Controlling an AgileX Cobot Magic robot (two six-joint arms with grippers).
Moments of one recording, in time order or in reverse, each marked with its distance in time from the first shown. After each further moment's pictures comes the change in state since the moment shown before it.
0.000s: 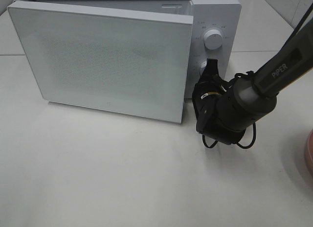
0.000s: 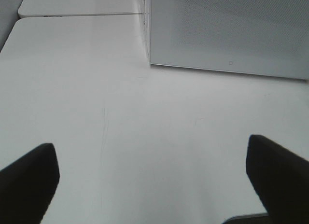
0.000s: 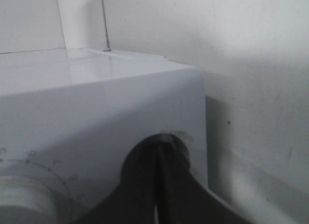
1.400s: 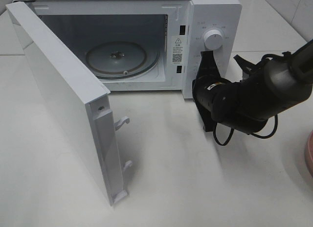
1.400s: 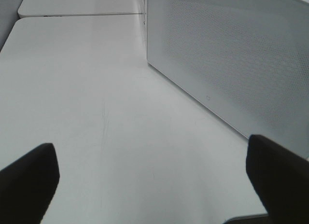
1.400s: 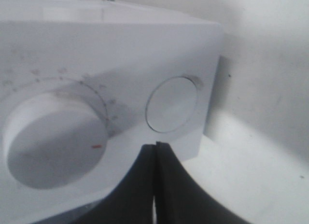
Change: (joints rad) left arm 0.000 0.000 0.000 0.000 0.000 0.000; right arm 0.002 -0.180 0.100 -0.080 0.217 -0.143
